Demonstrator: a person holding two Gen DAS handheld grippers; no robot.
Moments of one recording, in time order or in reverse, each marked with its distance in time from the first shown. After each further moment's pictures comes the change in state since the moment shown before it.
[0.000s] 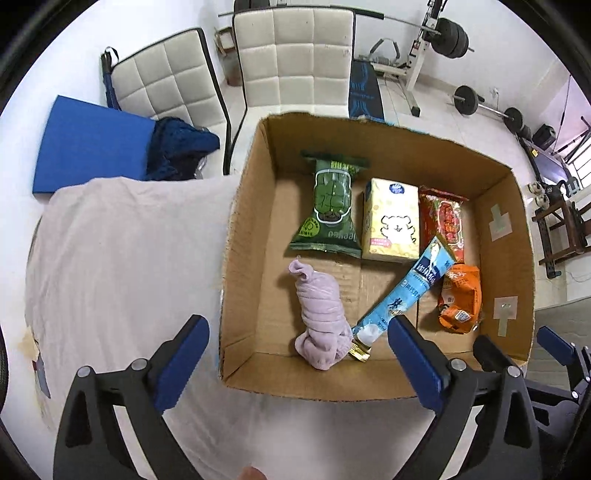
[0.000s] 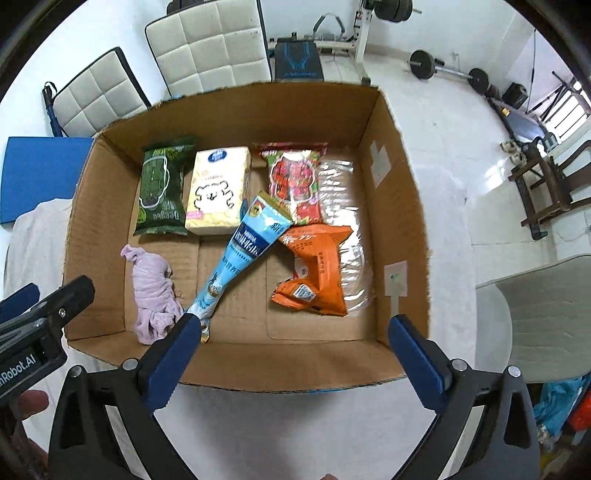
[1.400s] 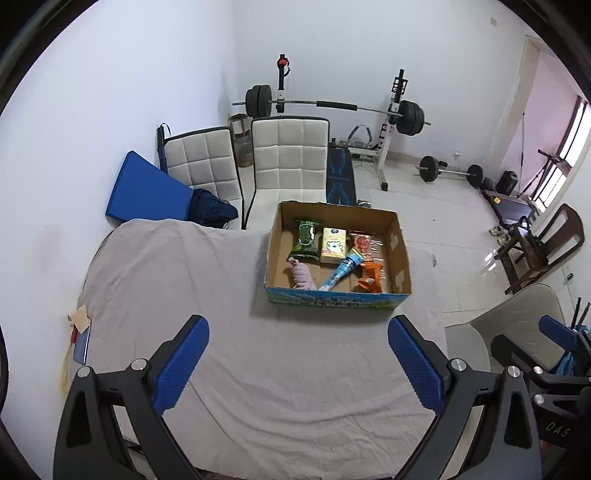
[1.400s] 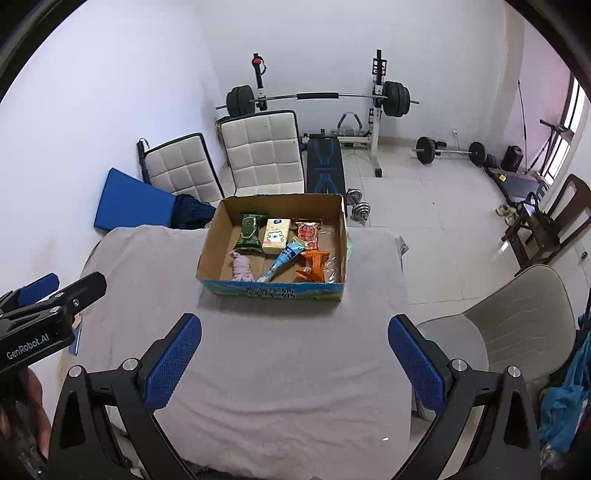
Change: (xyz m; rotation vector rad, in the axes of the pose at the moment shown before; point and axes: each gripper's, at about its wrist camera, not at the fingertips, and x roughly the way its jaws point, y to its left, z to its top) left arm -0.307 0.003 -0.185 -0.006 -0.340 -0.045; right arm -0.358 -0.055 -0.220 -0.062 -0.362 0.133
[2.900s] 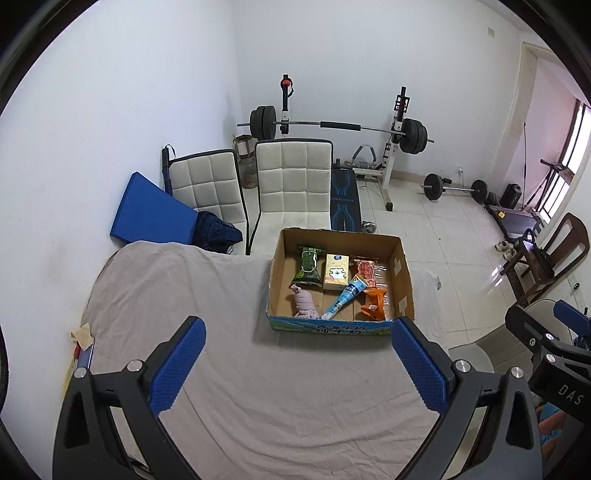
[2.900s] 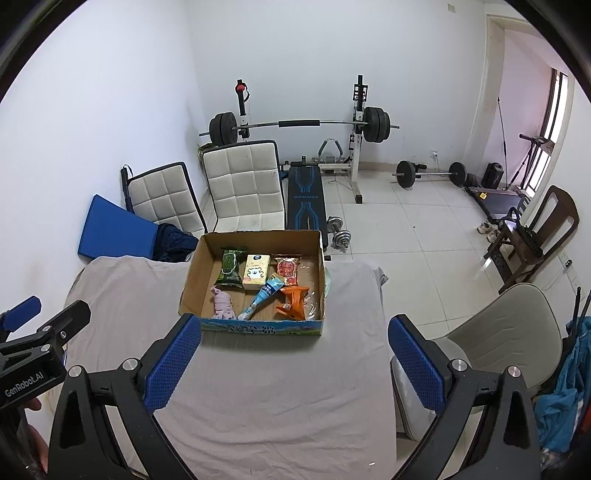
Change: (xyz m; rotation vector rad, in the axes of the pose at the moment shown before) left arm 0.004 -0.008 0.019 -0.004 -0.083 0.033; right arm 0.002 -0.012 0.042 0.018 -0.102 -0.082
